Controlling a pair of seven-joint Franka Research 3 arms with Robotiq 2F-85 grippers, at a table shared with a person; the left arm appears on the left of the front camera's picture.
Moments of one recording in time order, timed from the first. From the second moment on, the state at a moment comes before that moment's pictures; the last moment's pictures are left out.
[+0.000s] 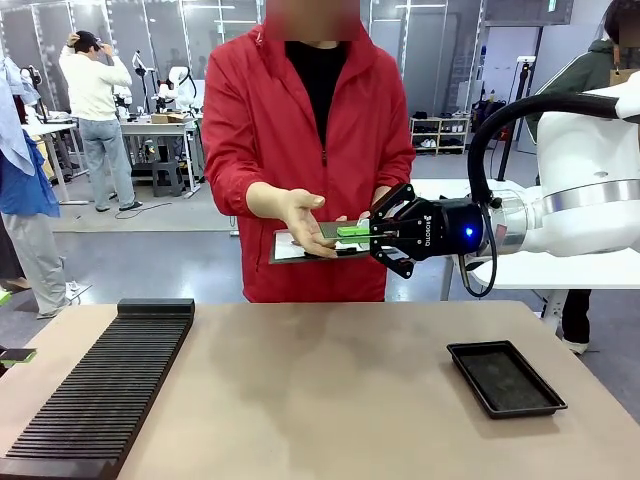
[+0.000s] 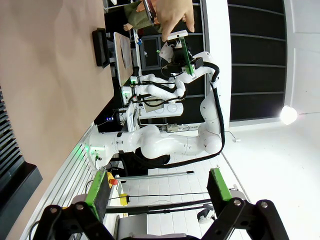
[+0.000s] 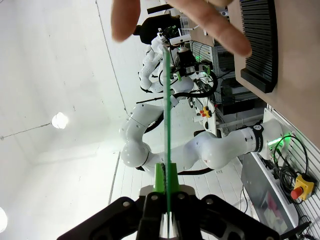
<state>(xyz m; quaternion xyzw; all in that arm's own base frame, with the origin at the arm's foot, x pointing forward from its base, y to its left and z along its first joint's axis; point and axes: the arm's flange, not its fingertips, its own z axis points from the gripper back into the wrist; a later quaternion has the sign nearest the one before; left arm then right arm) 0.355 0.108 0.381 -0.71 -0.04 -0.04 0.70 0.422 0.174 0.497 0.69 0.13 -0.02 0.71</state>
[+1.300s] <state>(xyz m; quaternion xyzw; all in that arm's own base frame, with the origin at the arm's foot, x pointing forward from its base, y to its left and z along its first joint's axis) 0.355 0.108 0.381 -0.71 -0.04 -0.04 0.70 0.385 0.000 0.449 0.54 0.10 0.02 0.84</state>
